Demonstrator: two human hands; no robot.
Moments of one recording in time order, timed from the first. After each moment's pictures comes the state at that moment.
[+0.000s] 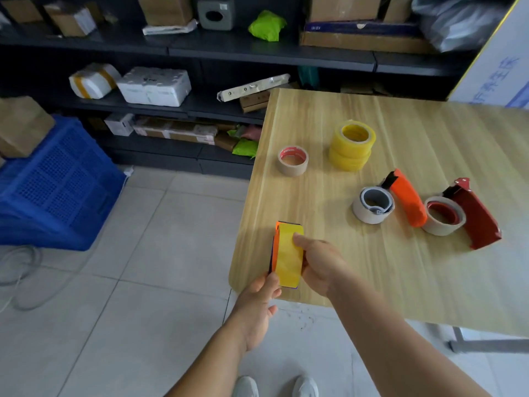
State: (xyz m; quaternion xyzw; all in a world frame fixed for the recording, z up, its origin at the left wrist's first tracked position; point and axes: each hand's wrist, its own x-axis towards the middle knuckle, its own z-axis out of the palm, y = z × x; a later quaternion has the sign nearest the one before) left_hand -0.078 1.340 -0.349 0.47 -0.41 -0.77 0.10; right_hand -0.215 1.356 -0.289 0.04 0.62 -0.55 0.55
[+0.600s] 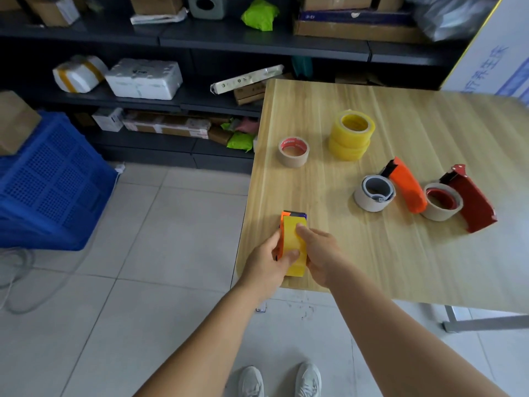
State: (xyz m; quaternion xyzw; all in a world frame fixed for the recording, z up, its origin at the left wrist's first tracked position) left_hand -0.088 1.301 -0.325 0.38 -0.66 -0.63 0.10; right_hand -0.203 1.350 -0.307 0.02 0.69 -0.53 0.49
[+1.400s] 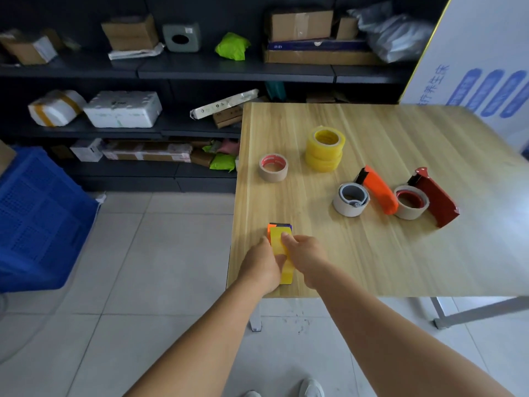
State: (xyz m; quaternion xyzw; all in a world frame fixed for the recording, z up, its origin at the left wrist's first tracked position) left_hand -0.111 1.299 -0.285 0.43 -0.82 -0.38 -0.06; right_hand -0.200 1.351 -0.302 -0.07 0.80 -0.45 0.39
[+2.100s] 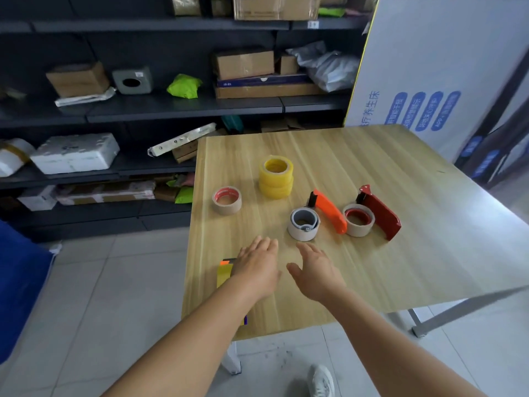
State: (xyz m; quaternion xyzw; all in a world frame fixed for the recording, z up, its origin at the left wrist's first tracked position) left_hand -0.212 1.316 -0.267 0.23 -0.95 -0.16 -0.11; right_hand -0.294 1.427 -0.283 -0.32 0.91 -0.19 0.19
